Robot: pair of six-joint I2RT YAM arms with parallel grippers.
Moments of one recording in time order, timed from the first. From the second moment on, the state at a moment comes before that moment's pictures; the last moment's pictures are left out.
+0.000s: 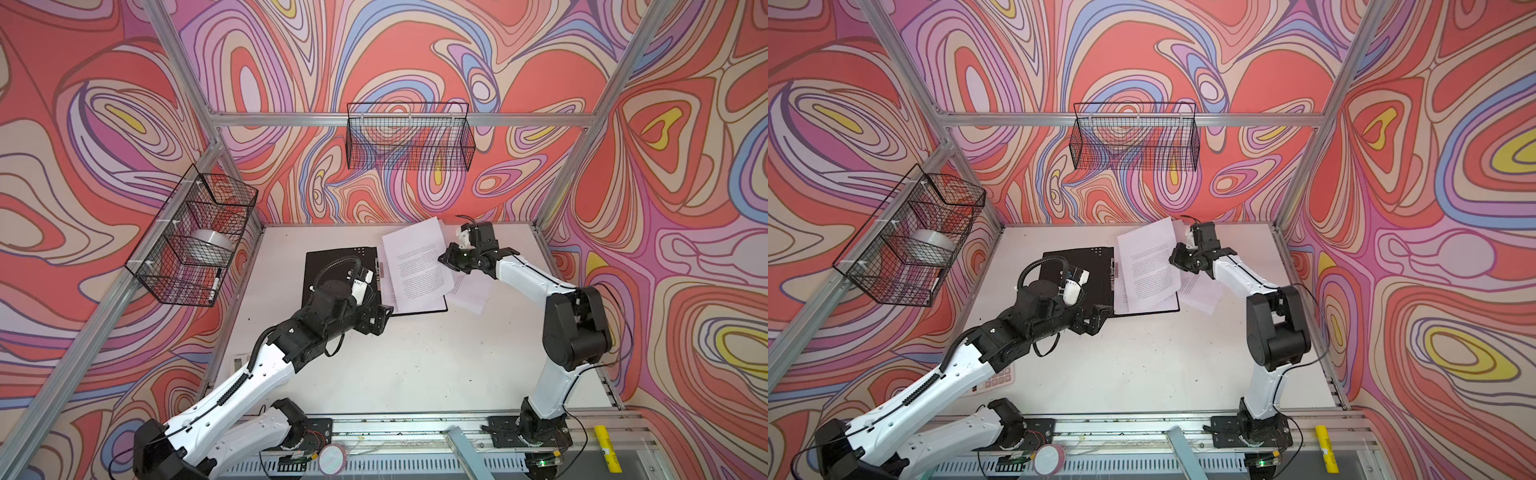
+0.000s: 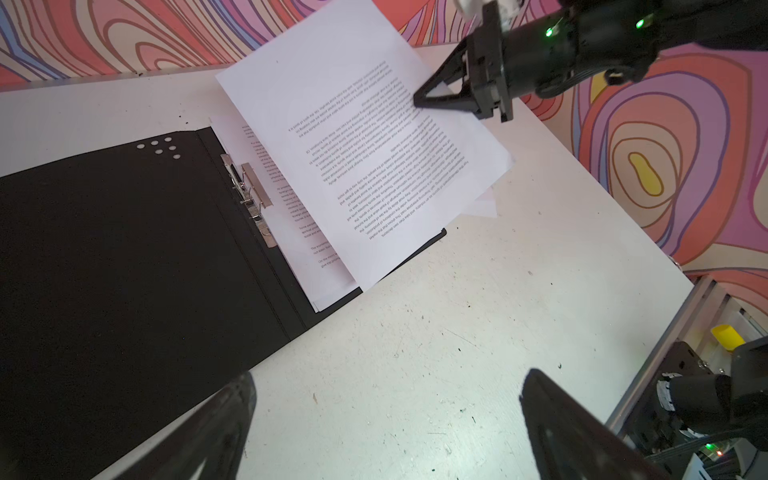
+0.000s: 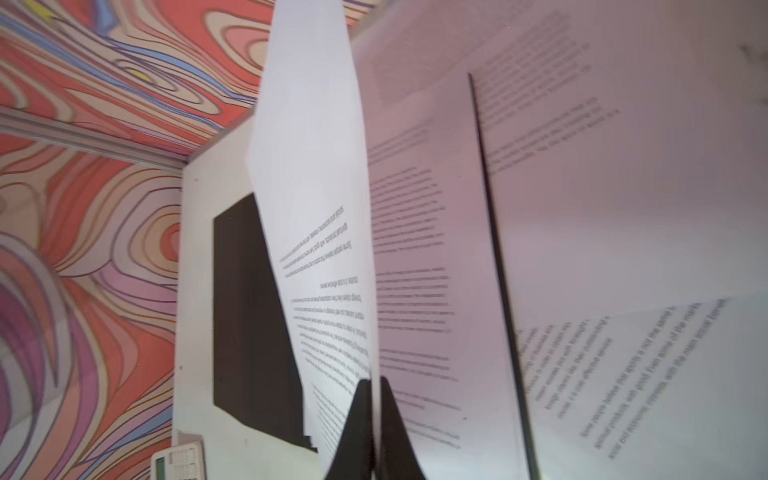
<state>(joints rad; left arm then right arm) -0.67 0.98 0.85 -0.42 0.04 -0.29 0.23 1.88 1.35 -0.29 -0.38 0.62</state>
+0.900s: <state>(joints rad) -0.65 0.98 0.85 -0.42 0.07 -0.30 0.26 2.03 1.40 -0.22 -0.35 0.68</state>
